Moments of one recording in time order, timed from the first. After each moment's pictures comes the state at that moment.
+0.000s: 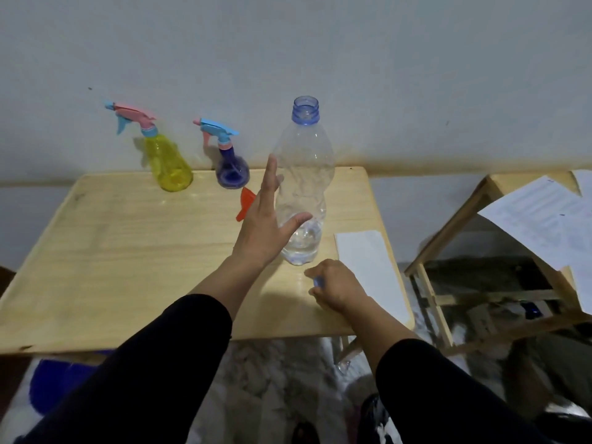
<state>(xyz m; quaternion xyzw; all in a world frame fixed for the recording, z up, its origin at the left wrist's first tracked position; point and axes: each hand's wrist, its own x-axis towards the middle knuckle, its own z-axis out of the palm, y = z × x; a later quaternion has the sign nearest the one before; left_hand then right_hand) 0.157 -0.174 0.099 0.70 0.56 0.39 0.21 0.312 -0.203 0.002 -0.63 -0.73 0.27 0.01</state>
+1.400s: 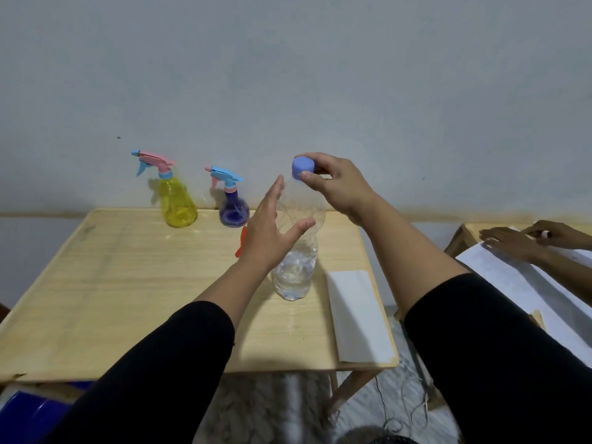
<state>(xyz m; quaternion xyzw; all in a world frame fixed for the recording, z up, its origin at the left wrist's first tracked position) 0.163 -0.160 0.142 0.65 0.53 0.47 0.27 0.305 -0.141 0.235 -0.48 -0.69 0.36 0.39</state>
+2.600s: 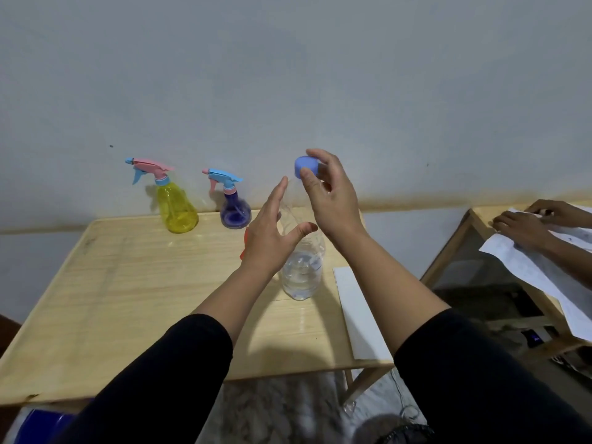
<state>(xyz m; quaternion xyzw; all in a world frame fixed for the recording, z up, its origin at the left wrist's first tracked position) 0.157 -0.160 0.143 0.66 0.53 0.45 0.30 0.275 -0.151 0.193 -0.48 -0.60 0.31 0.56</state>
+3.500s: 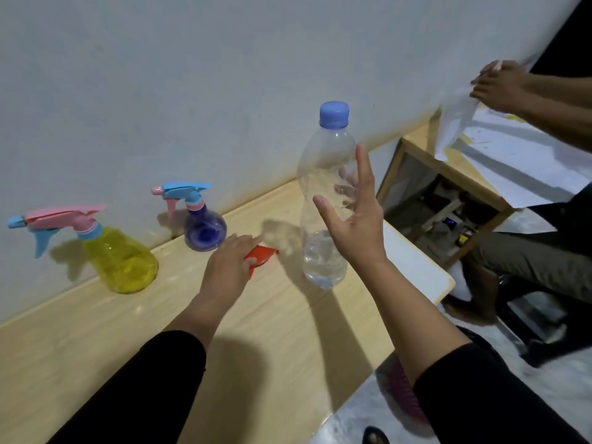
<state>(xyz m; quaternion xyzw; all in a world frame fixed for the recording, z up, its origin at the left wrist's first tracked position) 0.019 -0.021 0.014 0.87 0.41 0.16 0.22 0.199 -0.131 0.106 -0.69 -0.44 0.03 0.58</state>
